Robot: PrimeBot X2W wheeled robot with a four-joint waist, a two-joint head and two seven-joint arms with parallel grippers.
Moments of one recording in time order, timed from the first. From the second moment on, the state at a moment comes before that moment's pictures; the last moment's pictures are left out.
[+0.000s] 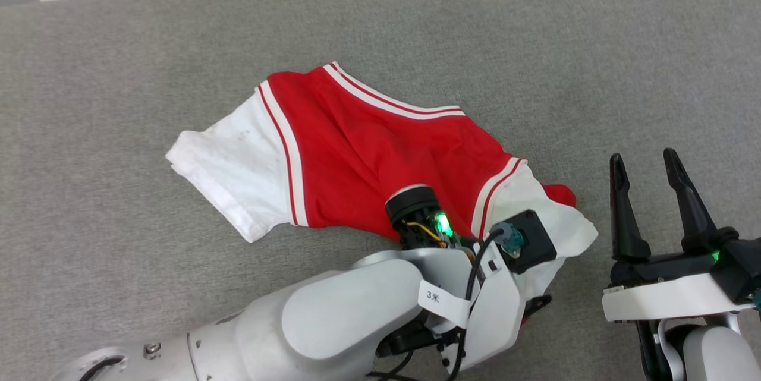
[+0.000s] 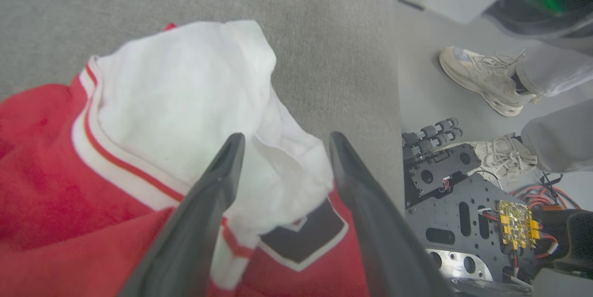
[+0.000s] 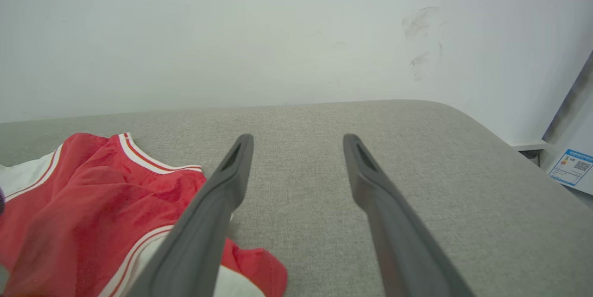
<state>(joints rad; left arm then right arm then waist) -0.91 0.23 -1.28 0.17 -0.78 -0.13 0.42 -0.12 -0.05 -0.04 -0.02 0.12 0.13 -0.26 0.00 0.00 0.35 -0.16</state>
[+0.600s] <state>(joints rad) -0.88 0.32 -1.07 0.36 -0.70 0.07 -0.25 -0.04 -0.05 -0.06 -0.01 0.08 0.13 -0.26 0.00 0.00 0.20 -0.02</state>
